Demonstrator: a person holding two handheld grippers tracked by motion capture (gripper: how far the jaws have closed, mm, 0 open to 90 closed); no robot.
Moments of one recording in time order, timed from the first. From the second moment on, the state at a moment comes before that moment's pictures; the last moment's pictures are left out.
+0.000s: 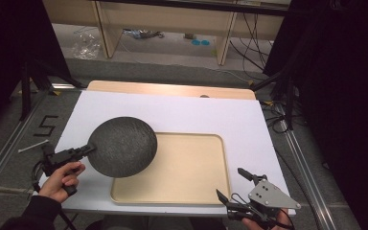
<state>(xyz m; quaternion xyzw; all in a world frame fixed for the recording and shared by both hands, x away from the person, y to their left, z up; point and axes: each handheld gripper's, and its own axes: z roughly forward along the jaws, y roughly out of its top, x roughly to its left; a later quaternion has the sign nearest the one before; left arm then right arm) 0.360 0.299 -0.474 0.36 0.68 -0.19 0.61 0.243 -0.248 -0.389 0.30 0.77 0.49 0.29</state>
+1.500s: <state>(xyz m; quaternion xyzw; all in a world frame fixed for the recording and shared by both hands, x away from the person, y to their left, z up) 0.379 0.187 -0.487 0.47 0.66 -0.24 0.54 0.243 -0.249 -0.389 0.30 0.77 0.48 0.29</state>
